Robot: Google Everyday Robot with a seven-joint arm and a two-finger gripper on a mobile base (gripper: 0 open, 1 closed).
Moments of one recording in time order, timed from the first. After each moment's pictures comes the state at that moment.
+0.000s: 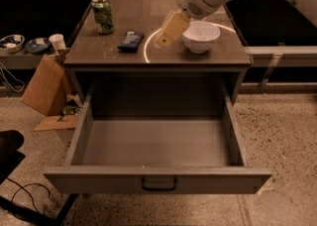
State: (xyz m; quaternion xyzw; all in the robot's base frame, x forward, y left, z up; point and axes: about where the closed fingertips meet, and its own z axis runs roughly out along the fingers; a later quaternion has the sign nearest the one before) arm 0.653 -0.044 0.990 -0.55 0.71 -0.01 0.44
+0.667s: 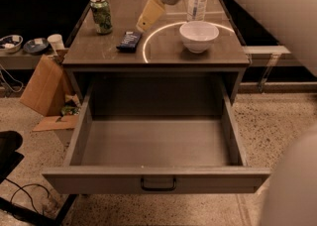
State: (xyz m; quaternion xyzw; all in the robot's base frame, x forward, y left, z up) arm 0.744 -0.016 0.980 -0.48 0.77 -0.04 0.41
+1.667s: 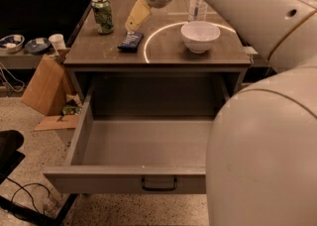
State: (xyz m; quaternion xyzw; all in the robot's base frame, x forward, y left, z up) arm 0.777 0.003 0.944 -0.39 0.85 -0.01 0.35
